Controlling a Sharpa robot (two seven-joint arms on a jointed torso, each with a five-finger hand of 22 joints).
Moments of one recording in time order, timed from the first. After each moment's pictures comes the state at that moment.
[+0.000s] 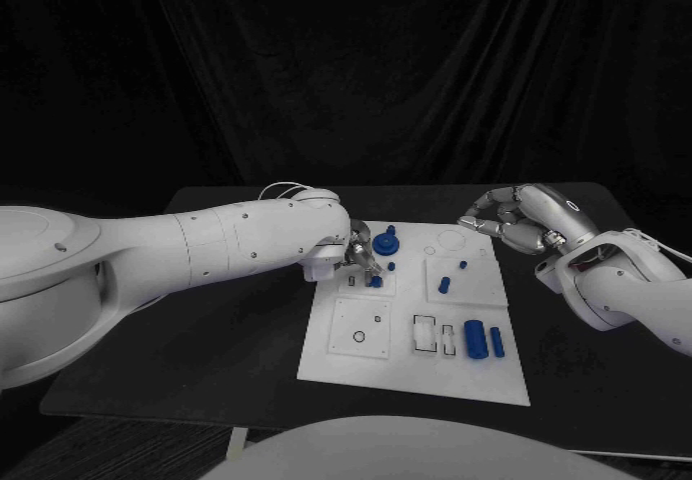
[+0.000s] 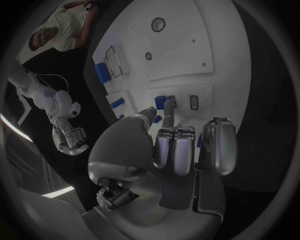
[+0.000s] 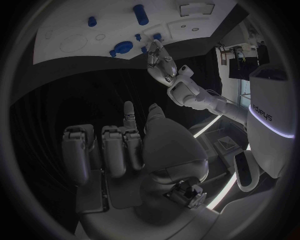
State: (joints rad) left arm 1.26 -0.43 -0.21 1.18 -0.92 0.16 -0.53; left_hand 1.15 0.01 0.21 0.21 0.22 0.97 0.06 0.18 0.82 1.47 -0.02 1.57 1.31 1.46 -0.07 1.57 1.31 0.04 1.47 0.04 1.35 1.31; right arm 1.21 -0.94 -0.21 1.51 -1.26 -0.69 0.25; right_hand 1.25 0.14 -0.25 0.29 0.35 0.82 0.12 0.51 0.20 1.47 0.06 1.57 1.31 1.47 -0.01 1.57 1.31 0.01 1.47 0.10 1.56 1.31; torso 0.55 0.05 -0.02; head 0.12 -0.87
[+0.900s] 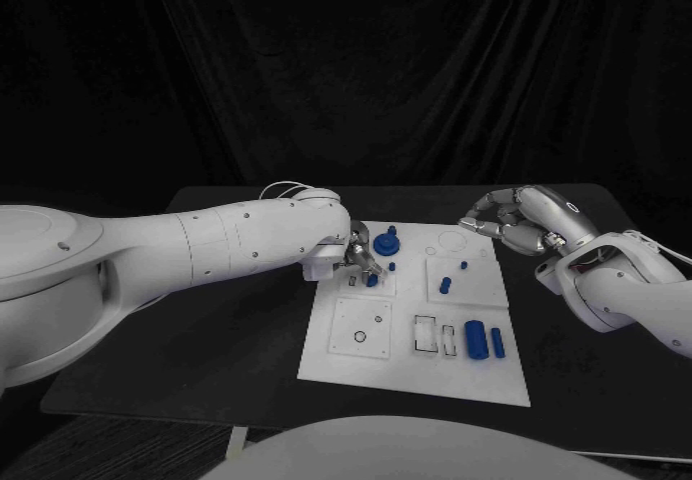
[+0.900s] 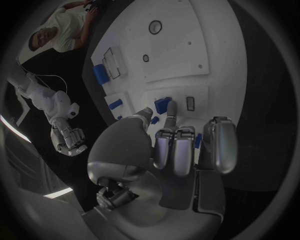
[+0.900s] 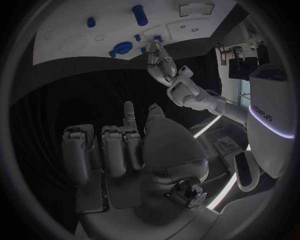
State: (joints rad) left arm 1.26 -0.43 -0.21 1.17 -0.92 0.18 -0.54; left_hand 1.12 0.00 0.15 0.26 0.14 0.99 0.08 0.13 0.75 1.47 -0.01 1.57 1.31 1.47 -0.06 1.57 1.31 0.04 1.47 0.05 1.32 1.31; right arm 1.20 -0.94 -0.21 1.51 -1.26 -0.69 0.25; right_hand 1.25 0.14 -0.25 0.29 0.35 0.82 0.12 0.51 0.20 1.47 0.06 1.57 1.31 1.47 -0.01 1.57 1.31 0.01 1.47 0.10 1.56 1.31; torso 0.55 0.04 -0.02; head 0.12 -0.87
